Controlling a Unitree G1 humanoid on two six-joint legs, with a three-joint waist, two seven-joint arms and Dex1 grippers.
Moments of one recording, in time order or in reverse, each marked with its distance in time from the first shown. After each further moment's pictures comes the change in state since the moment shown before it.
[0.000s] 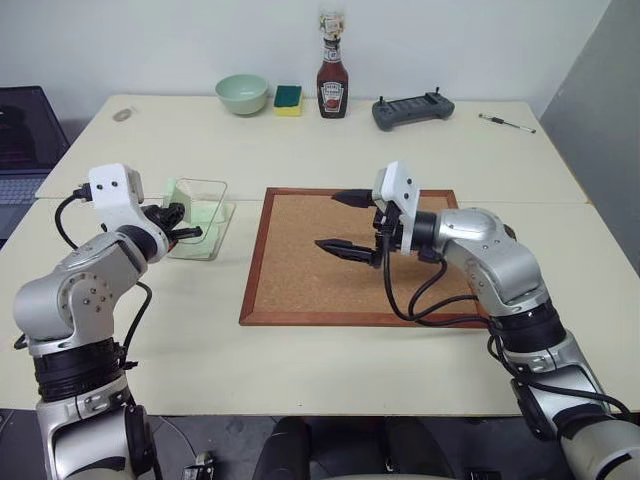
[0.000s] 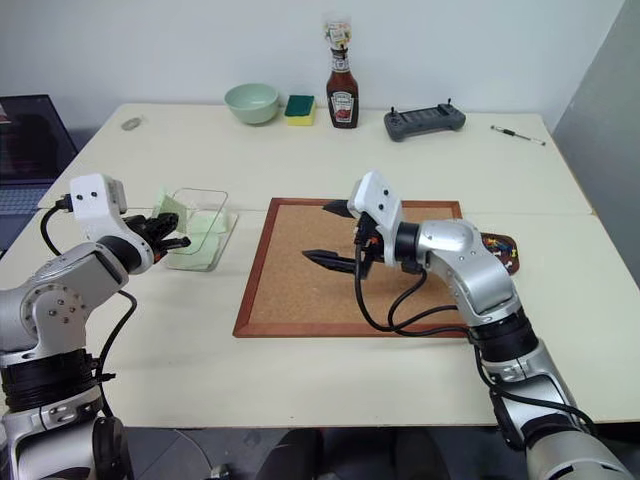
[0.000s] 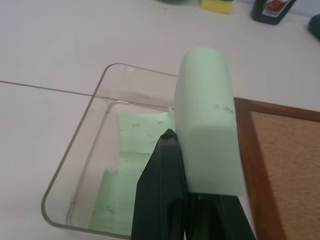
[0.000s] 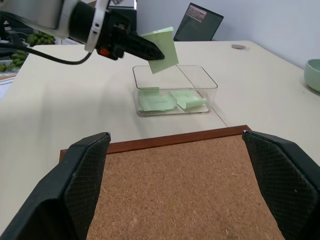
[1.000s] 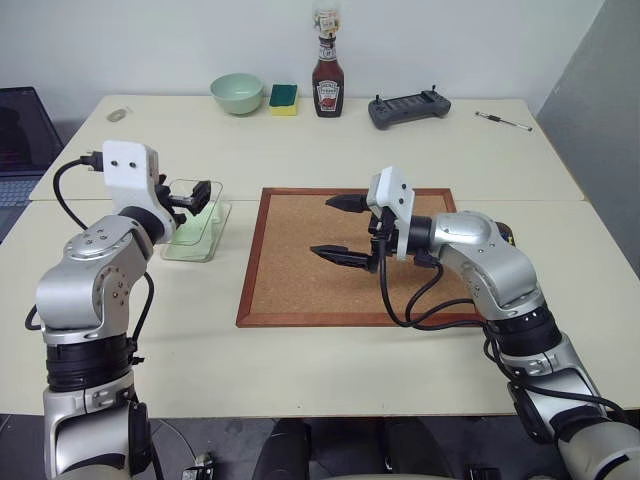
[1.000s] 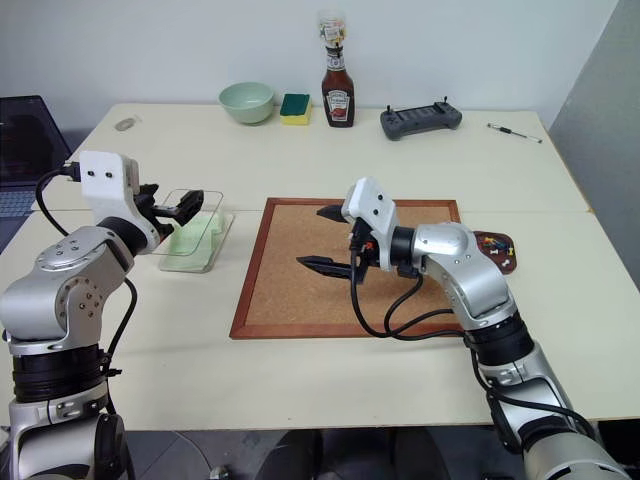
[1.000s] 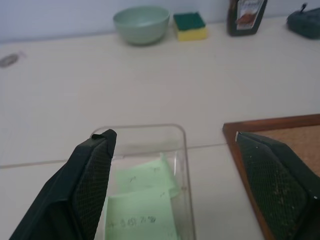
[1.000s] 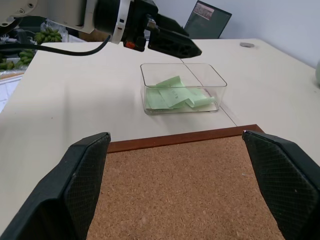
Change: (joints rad) left arm -0.019 0.000 -0.110 -0.128 0.173 -0.160 -0.143; right arm 0.042 0.015 -0.029 -0.038 0.013 0.018 -0.009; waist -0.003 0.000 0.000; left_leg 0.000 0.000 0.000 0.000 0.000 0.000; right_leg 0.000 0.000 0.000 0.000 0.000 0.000
